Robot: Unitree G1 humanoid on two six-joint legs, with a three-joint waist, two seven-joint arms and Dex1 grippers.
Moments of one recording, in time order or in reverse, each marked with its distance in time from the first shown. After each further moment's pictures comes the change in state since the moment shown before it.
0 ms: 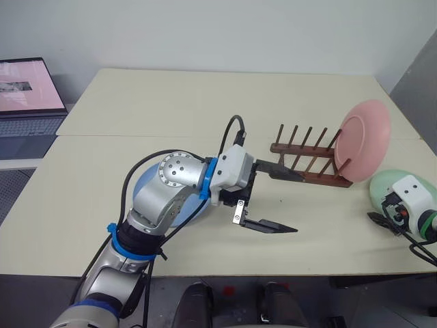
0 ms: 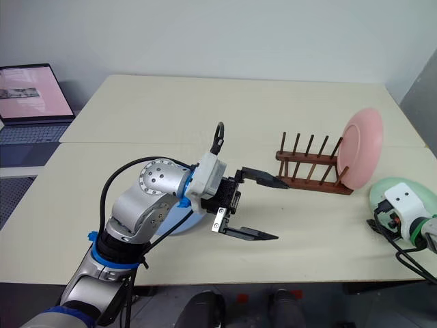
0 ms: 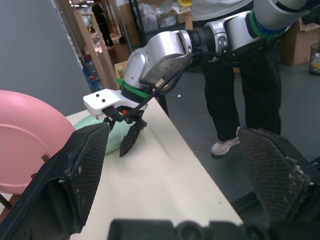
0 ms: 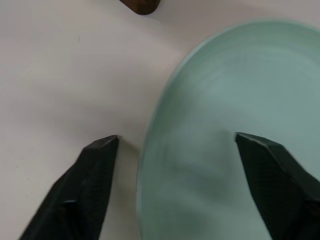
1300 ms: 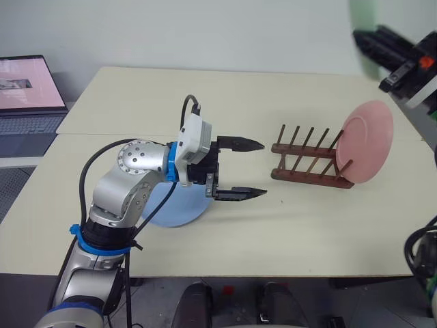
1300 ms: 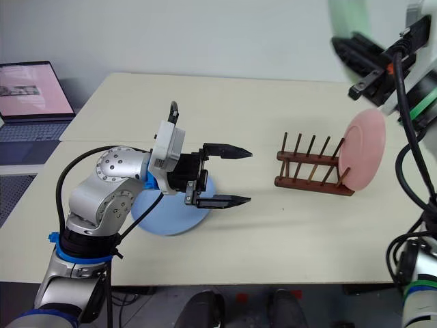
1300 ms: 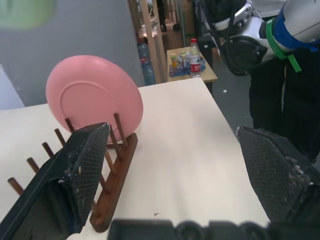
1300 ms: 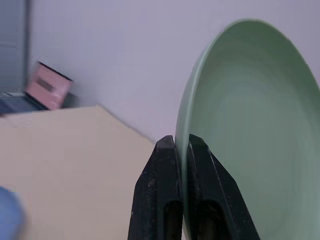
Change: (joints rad) left arm 0.021 0.138 0.187 0.000 -0.076 0.110 0.086; right arm -0.819 0.246 -0.151 -0.314 0.596 0.250 -0.164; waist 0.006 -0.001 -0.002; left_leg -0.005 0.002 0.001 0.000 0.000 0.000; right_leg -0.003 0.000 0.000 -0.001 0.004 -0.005
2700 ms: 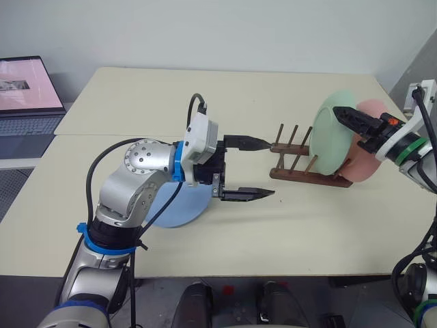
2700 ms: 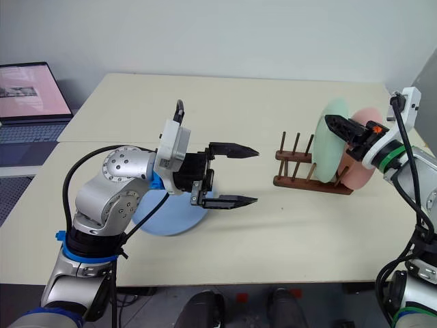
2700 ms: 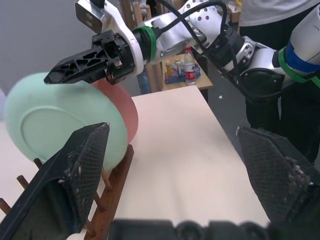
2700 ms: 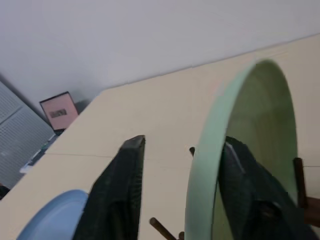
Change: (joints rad) left arm -0.026 -0.055 -0.017 -0.002 -0.008 0.018 0.034; right arm 0.233 0.005 -0.052 0.220 0.332 0.061 -0.357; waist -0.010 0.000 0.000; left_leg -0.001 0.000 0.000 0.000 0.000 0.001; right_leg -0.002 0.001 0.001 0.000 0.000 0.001
